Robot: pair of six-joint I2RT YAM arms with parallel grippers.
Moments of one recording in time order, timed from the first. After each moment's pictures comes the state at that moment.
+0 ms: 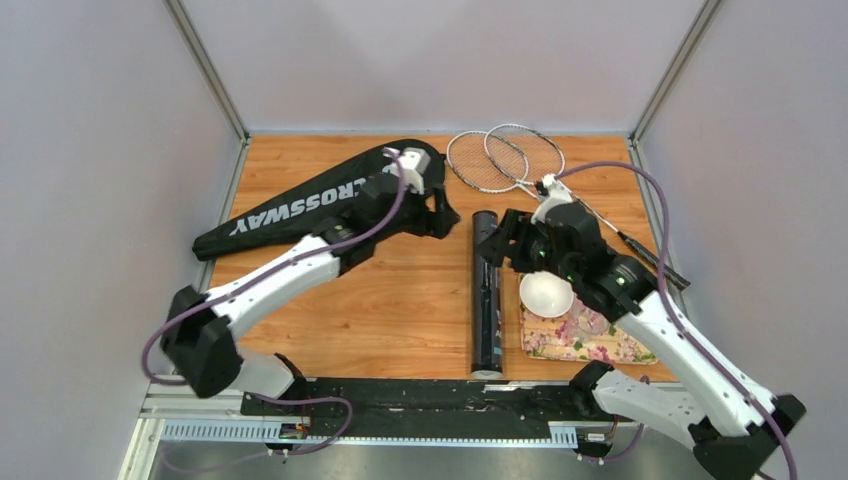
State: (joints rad) left arm -0.80 1.50 1.16 -0.05 0.00 -0.49; right arm 0.68 0.88 1.04 -0.69 0.03 0.65
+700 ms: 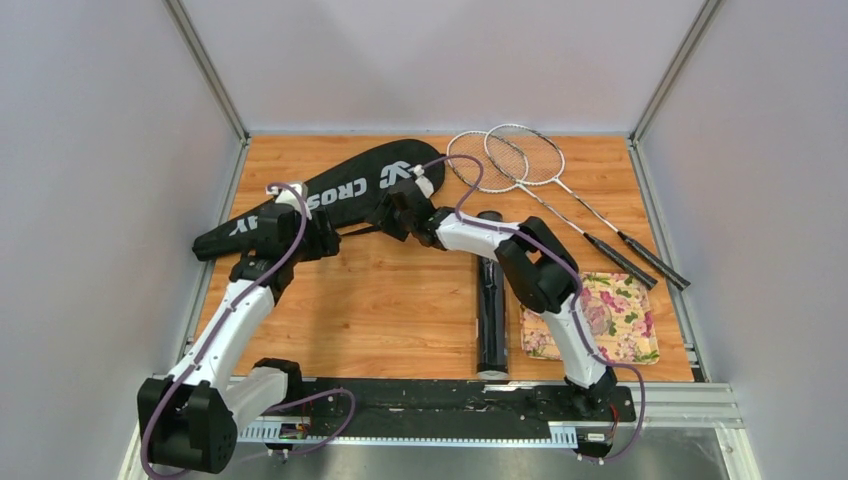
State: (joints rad) left arm -0.14 1.01 0.72 -0.29 0.04 -0.28; right arm 0.78 2.19 1.58 0.00 0.05 1.10
